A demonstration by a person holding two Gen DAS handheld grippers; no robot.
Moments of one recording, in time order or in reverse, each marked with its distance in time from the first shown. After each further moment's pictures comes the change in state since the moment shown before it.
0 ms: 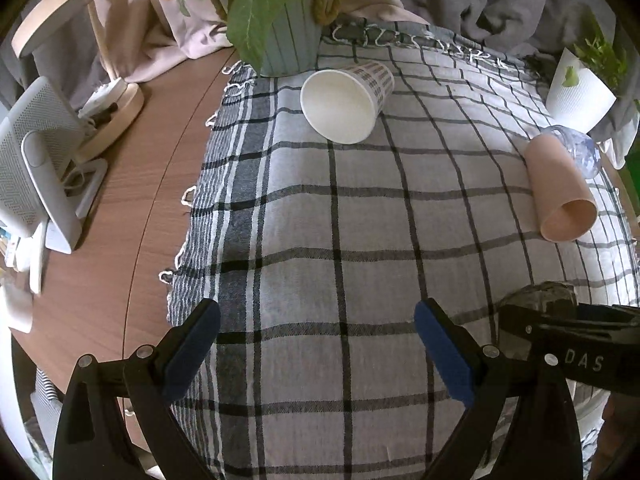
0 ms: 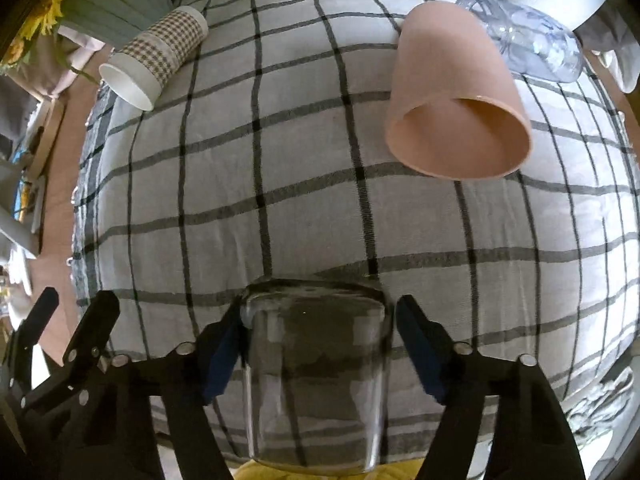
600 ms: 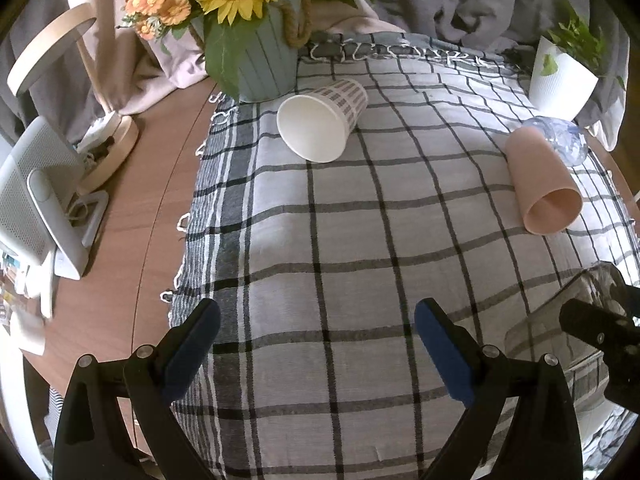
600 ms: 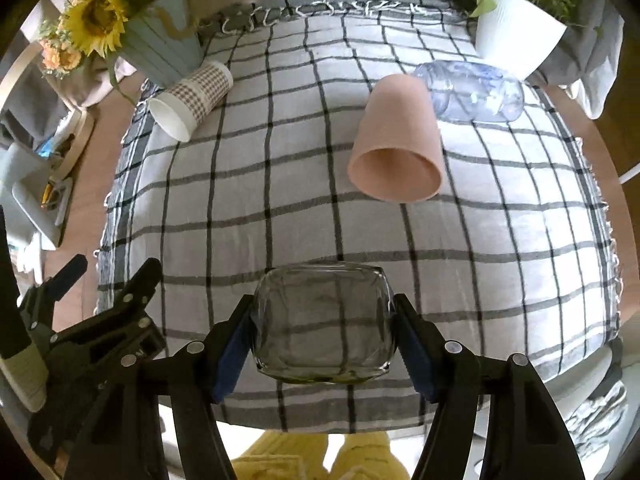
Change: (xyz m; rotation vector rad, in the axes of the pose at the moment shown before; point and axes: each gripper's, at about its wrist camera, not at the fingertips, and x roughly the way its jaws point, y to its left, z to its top) left arm -0.015 -0.022 0.002 0.077 -0.057 0.025; right arm -0.065 -0.015 -0.025 -0.031 -0.175 -0.034
